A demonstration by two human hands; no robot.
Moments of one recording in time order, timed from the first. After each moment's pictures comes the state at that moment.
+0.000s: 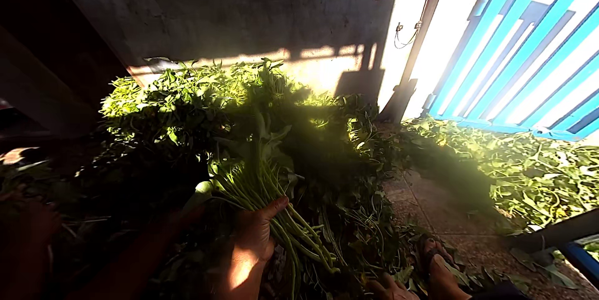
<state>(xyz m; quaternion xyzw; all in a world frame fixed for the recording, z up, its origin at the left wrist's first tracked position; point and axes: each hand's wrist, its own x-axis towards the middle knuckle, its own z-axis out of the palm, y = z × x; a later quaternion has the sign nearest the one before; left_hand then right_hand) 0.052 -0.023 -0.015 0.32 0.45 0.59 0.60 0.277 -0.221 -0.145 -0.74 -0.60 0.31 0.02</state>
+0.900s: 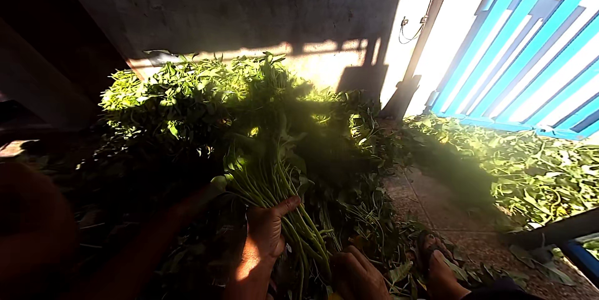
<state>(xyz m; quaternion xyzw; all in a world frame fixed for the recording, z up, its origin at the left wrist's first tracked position) 0.062 -0.030 -0.023 0.32 0.44 0.57 0.62 0.222 -0.180 -0.138 -0.58 -0.67 0.18 0.43</state>
